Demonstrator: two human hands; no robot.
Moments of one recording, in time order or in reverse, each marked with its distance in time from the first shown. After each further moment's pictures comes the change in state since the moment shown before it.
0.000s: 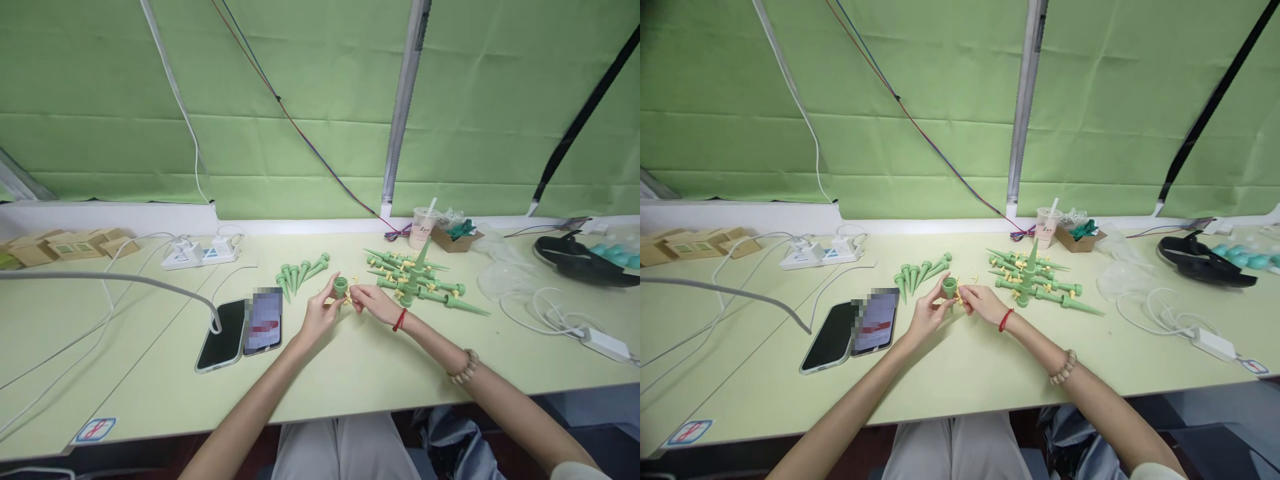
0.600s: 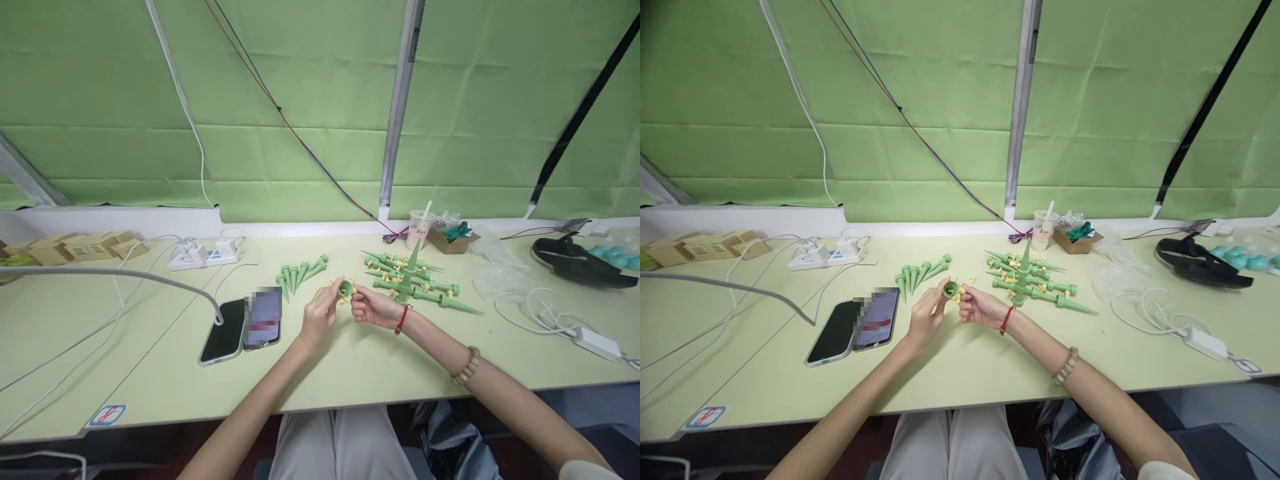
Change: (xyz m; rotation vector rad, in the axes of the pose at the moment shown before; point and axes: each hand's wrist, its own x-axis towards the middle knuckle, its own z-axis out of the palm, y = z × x) left_hand -0.006 0.009 0.010 0.312 0.198 0.359; right_hand -0.012 -0.009 -0.006 0.595 -0.180 0.308
